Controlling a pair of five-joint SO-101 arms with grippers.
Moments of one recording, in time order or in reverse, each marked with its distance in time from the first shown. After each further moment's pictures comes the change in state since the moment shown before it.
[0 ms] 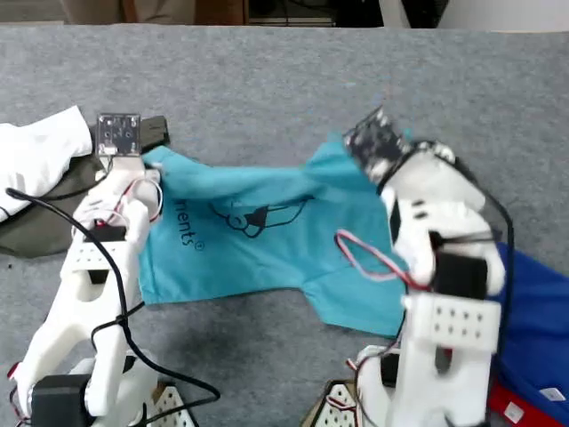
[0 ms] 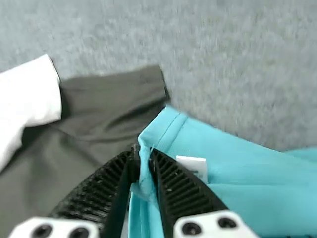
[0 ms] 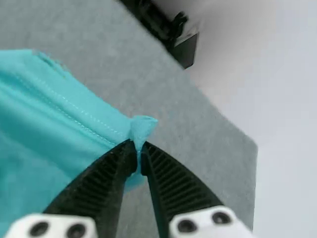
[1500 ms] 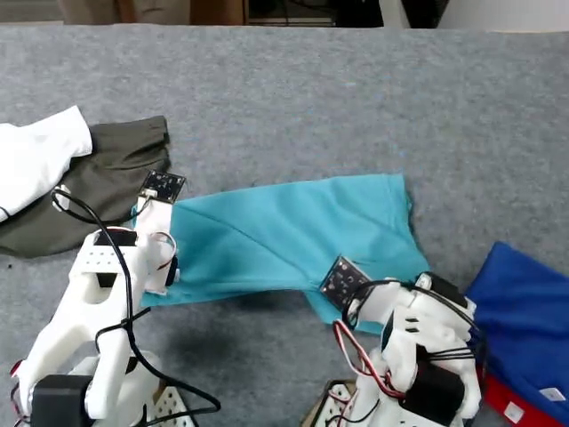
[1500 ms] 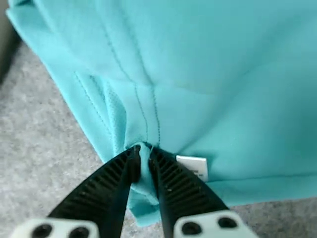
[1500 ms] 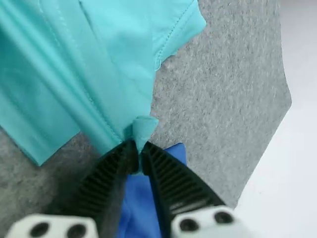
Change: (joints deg) left arm 3.5 0.0 1.6 41.8 -9.8; right arm 14.7 -48.0 29.1 34.0 29.6
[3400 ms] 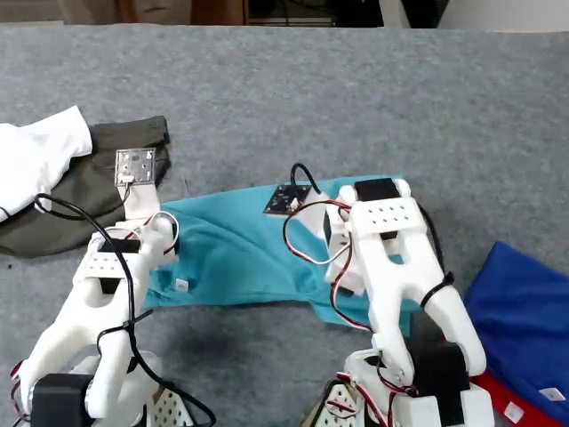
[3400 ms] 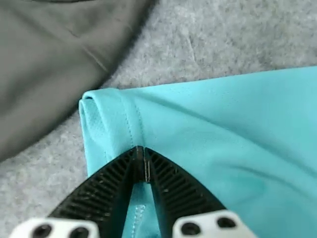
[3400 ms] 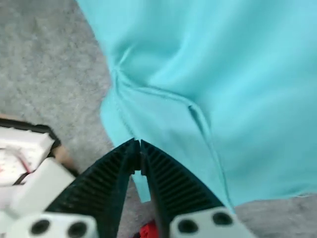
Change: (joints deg) left arm 0.5 0.3 3.9 -25.7 18.5; right arm -31.3 88.7 -32.1 -1.8 -26.2
